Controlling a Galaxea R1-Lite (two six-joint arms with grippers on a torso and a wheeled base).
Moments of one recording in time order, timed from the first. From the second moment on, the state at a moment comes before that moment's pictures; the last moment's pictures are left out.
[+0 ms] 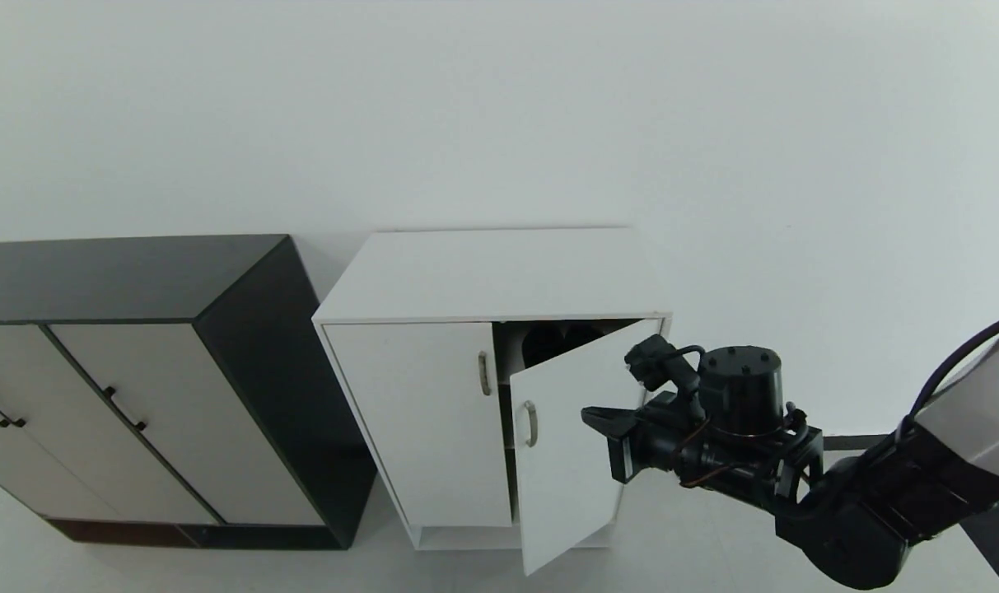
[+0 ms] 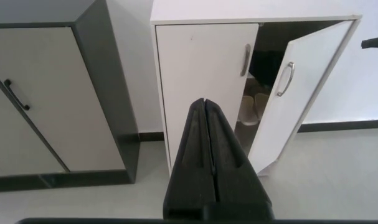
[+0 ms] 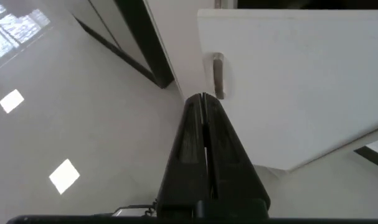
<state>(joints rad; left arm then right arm) 0.00 0.00 0.00 0.00 -0.02 0.01 0.63 2.02 -0.74 -1.02 0.15 0.05</state>
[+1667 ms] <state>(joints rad) 0.00 0.00 0.00 0.00 -0.02 0.01 0.57 2.26 -0.91 -1.04 0.23 0.02</state>
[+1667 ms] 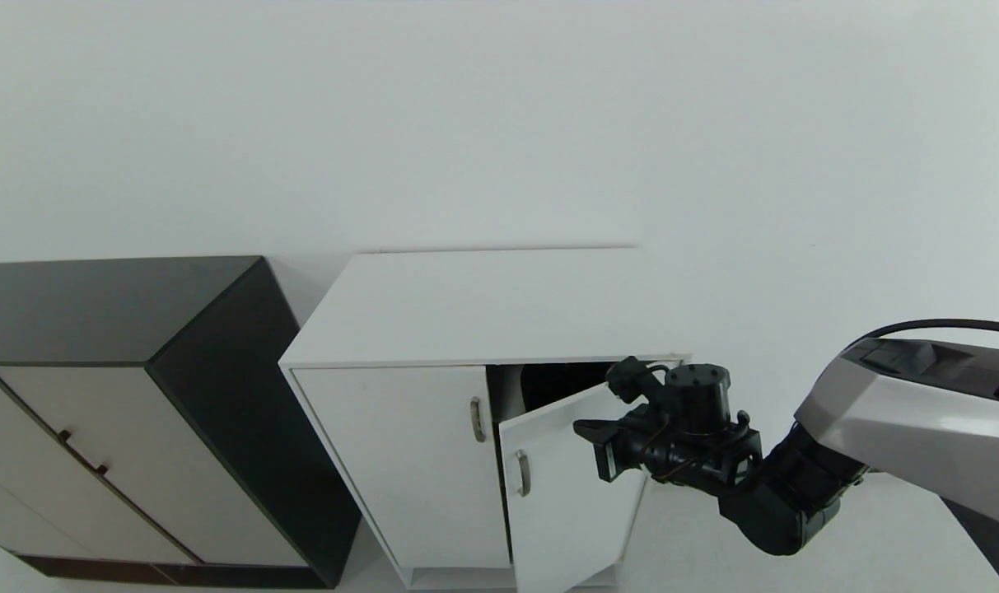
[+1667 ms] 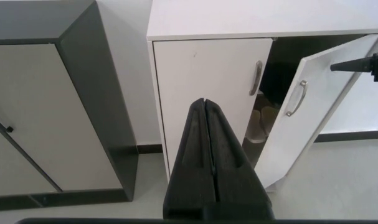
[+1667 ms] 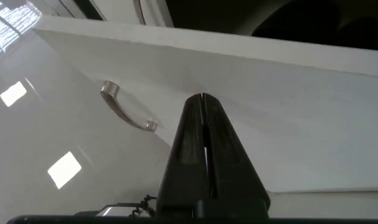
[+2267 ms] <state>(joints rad) 0.00 0.00 0.00 0.00 -0.02 0.01 0.54 2.32 -1.09 -0.93 0.23 0.02</state>
